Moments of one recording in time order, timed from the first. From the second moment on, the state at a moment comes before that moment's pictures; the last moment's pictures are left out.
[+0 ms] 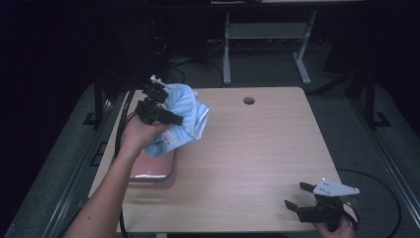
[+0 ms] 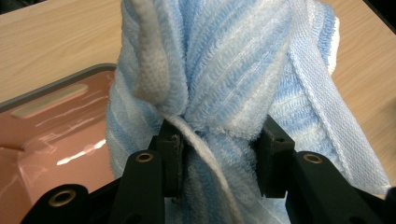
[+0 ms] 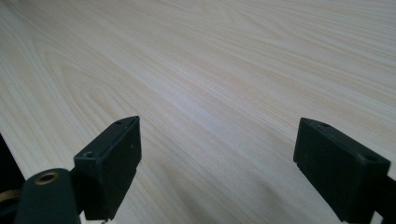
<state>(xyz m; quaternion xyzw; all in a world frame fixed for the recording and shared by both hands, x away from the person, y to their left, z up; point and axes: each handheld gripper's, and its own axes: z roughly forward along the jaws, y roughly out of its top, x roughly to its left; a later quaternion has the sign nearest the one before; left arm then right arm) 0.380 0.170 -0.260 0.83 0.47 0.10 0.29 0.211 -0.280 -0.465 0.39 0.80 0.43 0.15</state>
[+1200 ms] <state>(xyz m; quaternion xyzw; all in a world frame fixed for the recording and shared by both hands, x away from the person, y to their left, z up) 0.400 0.084 -0.282 0.86 0.42 0.06 0.29 0.213 -0.280 -0.463 0.38 0.80 0.44 0.15</state>
